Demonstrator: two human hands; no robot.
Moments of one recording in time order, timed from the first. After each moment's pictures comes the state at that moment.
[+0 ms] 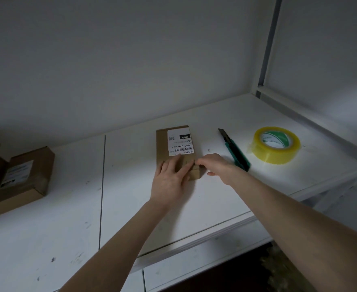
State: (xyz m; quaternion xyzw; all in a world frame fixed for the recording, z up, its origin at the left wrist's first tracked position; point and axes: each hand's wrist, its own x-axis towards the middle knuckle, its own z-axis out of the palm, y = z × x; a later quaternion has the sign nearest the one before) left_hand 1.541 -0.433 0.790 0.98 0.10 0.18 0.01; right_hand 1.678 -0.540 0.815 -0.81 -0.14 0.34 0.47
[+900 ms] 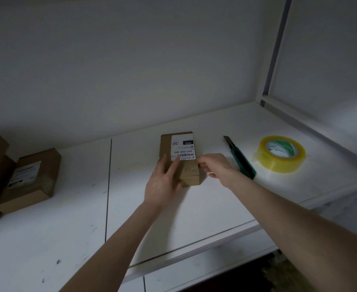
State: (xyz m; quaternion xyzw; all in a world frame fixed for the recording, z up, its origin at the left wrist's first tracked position) left_hand 1.530 -0.408 0.796 0.96 0.20 0.15 0.13; right_hand 1.666 -0.529 0.835 -0.77 -0.10 0.31 0.54
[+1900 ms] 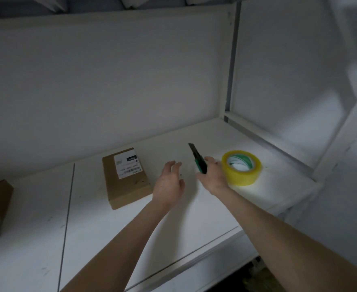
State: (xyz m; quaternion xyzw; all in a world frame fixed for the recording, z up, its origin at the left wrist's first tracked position) left_hand 1.630 -0.477 0.828 0.96 0.16 0.14 0.19; right_hand 1.728 -0.588 0.823 -0.91 -0.17 0.09 0.38
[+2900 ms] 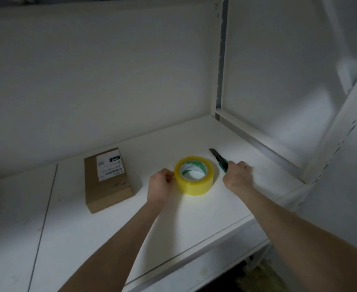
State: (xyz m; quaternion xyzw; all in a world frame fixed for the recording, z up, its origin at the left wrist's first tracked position) left_hand 1.670 -0.489 0.796 0.86 0.26 0.19 0.38; right_hand 1.793 -0.673 0.809 -0.98 -0.11 0.06 0.16
